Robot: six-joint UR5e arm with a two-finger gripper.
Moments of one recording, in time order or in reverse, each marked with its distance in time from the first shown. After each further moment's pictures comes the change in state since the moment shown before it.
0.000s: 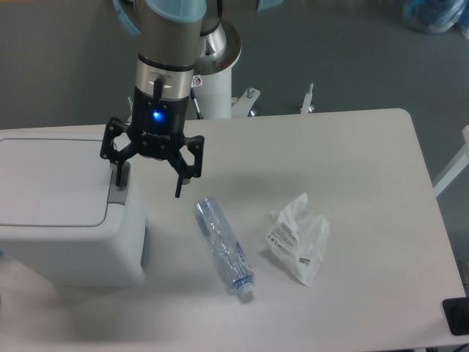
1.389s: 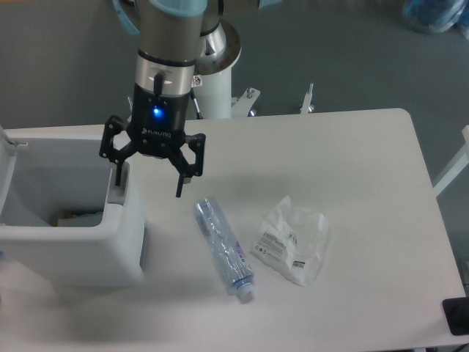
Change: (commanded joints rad) arm 0.008 0.002 0.087 -0.002 0.003 0.011
